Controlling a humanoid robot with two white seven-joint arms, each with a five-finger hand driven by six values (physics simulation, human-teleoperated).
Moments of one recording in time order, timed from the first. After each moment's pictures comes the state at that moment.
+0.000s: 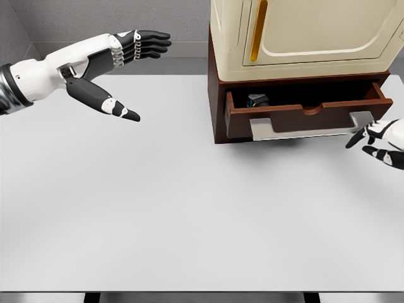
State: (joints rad) left arm -0.67 0.79 -0.48 -1.76 0.67 0.04 -0.61; right arm 0.07 -0.80 -0.24 -1.70 0.09 -0.61 0.61
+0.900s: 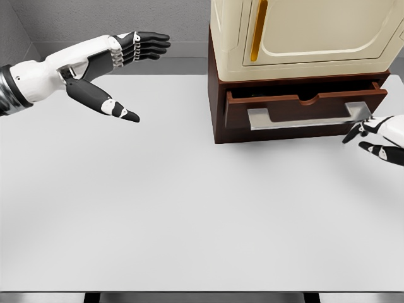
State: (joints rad) left arm -0.67 0.79 -0.48 -1.76 0.66 0.04 -0.61; right arm -0.03 -0.78 -0.17 -1.61 0.11 -0.61 0.61
